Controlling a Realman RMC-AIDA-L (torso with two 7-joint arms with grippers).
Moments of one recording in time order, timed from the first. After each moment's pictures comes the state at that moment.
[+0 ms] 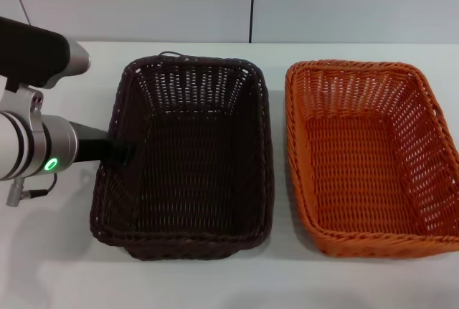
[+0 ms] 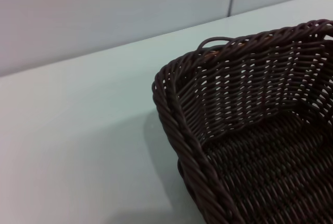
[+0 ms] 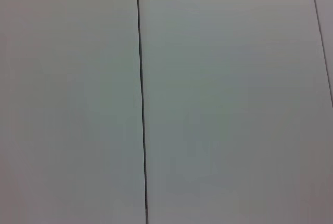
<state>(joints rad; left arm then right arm) -0.23 -2.06 -1.48 -1.59 2.74 -1.00 0.22 0.08 2.07 -2.29 -0.51 -2.00 1.41 2.95</state>
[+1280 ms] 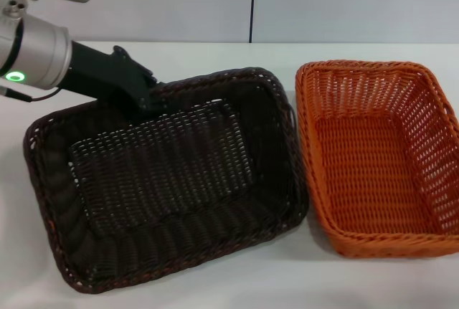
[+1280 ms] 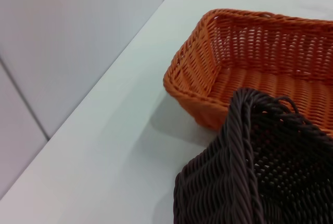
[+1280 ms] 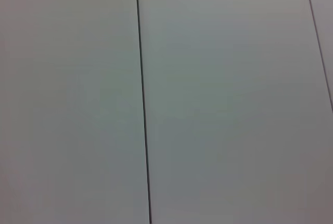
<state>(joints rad) -0.66 -2.05 -2.11 -1.35 2.37 -1.55 1.21 0.07 2.08 -2.30 -0.54 -2.00 1.44 2.95</state>
